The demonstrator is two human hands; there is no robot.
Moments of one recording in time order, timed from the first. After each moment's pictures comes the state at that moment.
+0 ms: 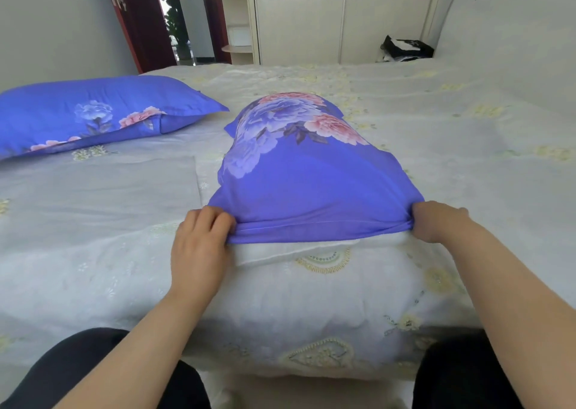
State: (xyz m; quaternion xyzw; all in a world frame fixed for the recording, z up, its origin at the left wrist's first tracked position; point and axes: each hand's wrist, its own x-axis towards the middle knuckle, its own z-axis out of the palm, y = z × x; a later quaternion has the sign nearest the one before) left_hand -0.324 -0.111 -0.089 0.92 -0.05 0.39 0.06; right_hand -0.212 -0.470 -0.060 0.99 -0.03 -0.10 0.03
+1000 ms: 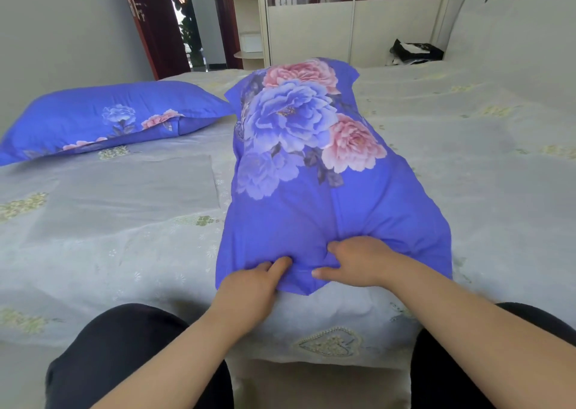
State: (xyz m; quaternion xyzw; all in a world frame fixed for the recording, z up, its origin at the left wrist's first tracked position) left_hand -0.380 -0.154 -0.114 0.99 -0.10 0.11 0.00; right_hand -0.298 -0.362 -0.084 0.95 0.29 -0.10 -0.01
